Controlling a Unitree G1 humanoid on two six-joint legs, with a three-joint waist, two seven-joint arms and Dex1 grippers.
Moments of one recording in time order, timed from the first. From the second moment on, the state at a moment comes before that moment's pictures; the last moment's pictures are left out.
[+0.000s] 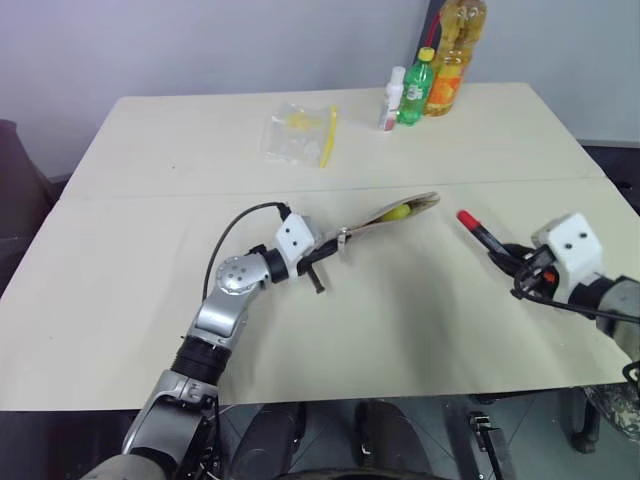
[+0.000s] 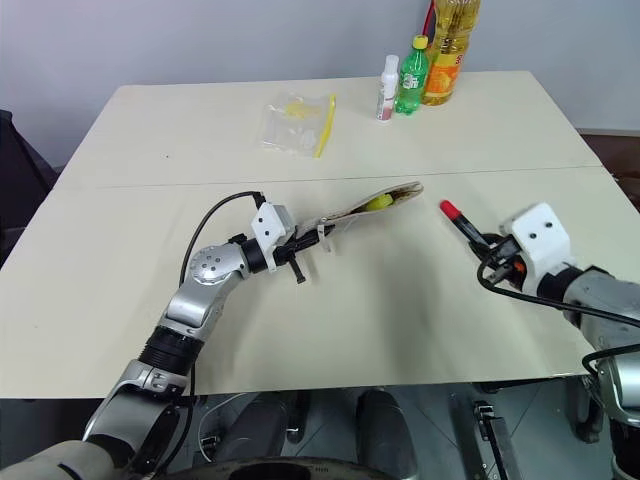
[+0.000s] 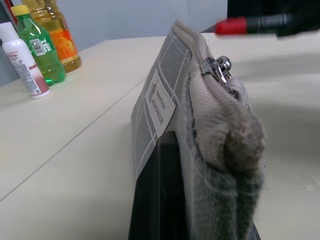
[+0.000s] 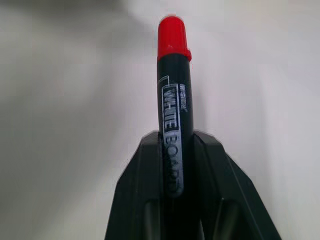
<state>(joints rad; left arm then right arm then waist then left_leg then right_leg) -0.47 0.21 -0.21 0.20 -0.13 -0.06 -0.76 -0.01 -0.87 -0.39 -0.51 0.36 0.70 0.71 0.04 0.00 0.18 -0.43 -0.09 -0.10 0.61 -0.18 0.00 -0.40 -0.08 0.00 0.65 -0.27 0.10</state>
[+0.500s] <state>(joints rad) -0.47 0.22 -0.21 0.19 -0.12 -0.06 -0.76 -0.17 -0.94 -0.14 -0.58 0.33 0.68 0.75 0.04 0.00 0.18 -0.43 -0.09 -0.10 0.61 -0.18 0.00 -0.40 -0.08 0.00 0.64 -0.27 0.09</state>
